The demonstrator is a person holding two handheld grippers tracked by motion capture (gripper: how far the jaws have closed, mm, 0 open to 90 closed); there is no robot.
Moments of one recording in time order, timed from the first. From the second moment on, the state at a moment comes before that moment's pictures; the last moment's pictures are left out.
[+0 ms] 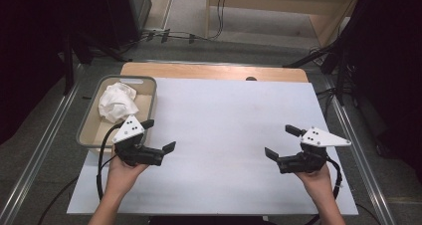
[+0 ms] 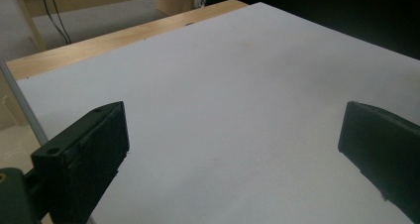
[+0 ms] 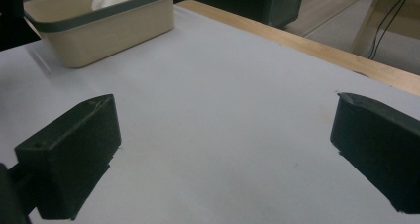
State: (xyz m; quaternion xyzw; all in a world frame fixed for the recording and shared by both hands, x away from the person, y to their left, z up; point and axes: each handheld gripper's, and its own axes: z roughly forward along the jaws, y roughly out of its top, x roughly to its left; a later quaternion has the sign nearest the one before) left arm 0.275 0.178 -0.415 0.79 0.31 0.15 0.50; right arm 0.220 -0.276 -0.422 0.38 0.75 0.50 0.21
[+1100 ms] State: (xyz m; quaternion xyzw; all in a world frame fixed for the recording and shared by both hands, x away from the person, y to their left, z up) left arm 0.298 0.193 -0.393 0.79 0.34 0.18 0.48; right arm 0.220 -0.282 -0.420 0.38 0.75 0.49 0.22
